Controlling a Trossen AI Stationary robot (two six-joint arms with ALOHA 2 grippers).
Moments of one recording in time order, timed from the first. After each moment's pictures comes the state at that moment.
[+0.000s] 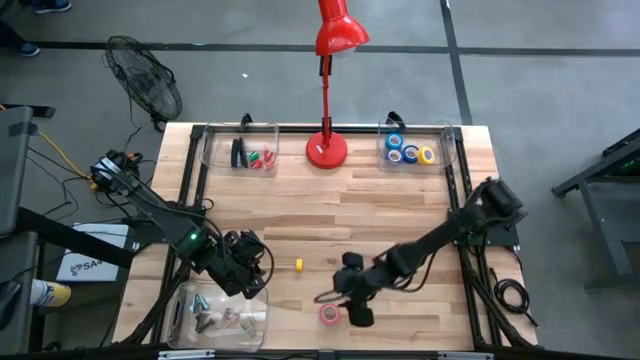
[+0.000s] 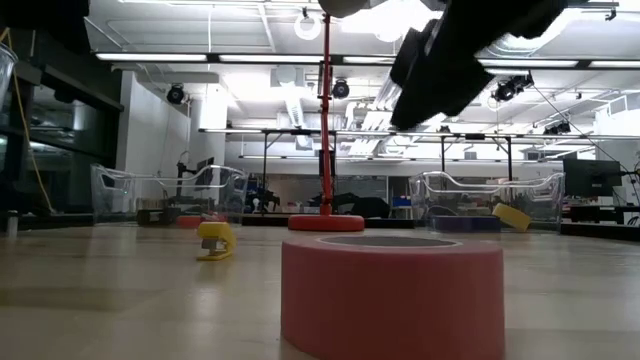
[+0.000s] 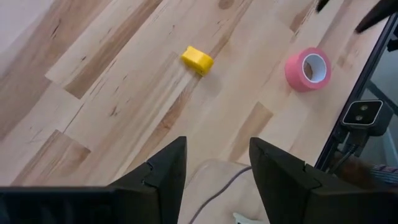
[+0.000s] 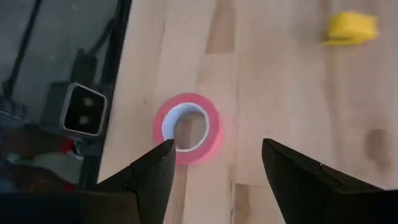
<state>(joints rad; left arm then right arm) -0.67 1.35 1.13 -0.87 -0.33 -1.26 0.51 1.84 1.23 -0.25 0.05 0.49</state>
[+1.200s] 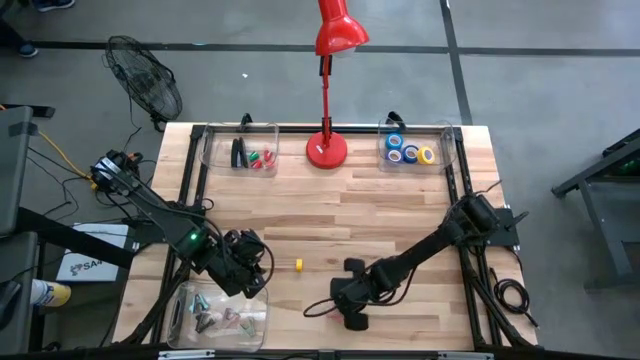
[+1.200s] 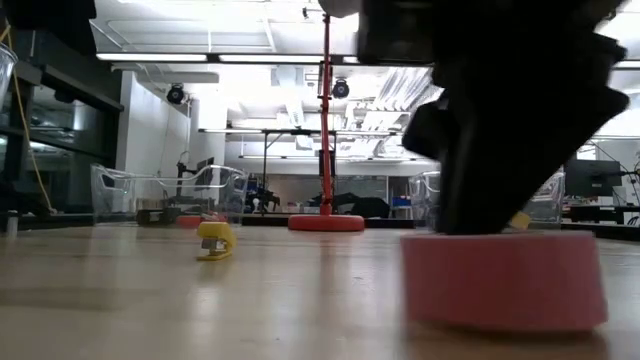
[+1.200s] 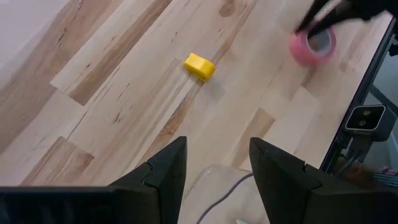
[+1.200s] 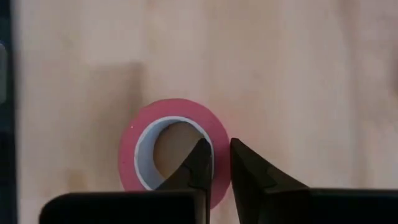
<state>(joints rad) -0.67 1.35 1.13 -0.87 -0.36 -1.26 0.52 2.03 1.36 -0.47 0.07 0.58</state>
